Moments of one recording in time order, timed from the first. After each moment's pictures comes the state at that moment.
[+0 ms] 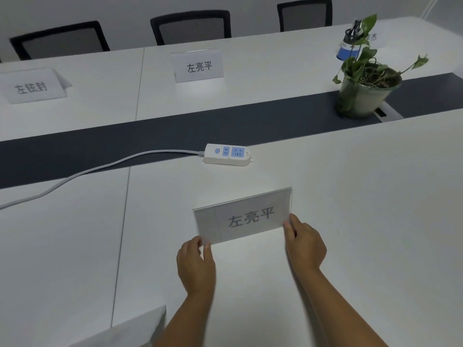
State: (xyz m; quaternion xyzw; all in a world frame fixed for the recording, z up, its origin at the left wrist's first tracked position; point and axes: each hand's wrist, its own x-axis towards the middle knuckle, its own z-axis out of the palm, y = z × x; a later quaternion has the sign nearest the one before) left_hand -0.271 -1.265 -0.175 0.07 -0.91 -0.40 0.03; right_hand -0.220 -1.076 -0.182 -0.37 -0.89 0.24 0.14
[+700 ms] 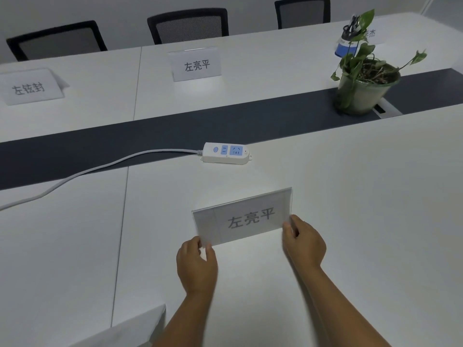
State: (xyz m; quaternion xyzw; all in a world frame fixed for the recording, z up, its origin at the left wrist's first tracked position) left_hand -0.269 -1.266 -0.177 0.04 -0.92 -0.40 0.04; right_hand -0.217 -1.076 -0.179 -0.36 -0.87 0.29 0.16
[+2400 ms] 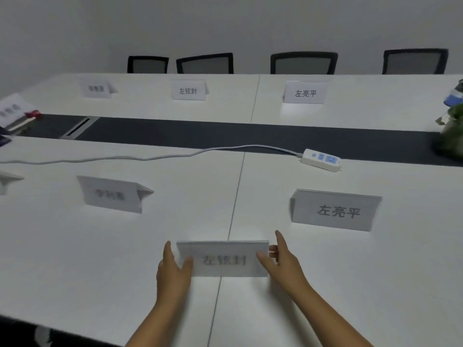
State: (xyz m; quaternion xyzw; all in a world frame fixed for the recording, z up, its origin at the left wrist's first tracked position) left_hand -0.141 -1.517 -0.073 0.26 -0.84 -0.48 -0.05; right_hand -0.144 -1.305 -0.094 -0.09 -0.84 0.53 -0.11
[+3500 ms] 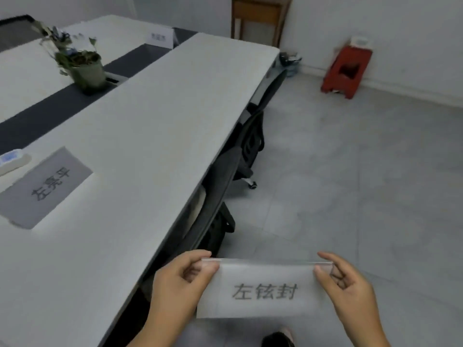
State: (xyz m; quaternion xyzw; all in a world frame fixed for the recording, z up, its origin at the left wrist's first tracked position) left_hand 0.113 -1.380 0.002 -0.40 -0.68 -0.47 -0.40; right_hand 0.346 -1.354 -0.017 -0.63 -0.47 0.44 0.43
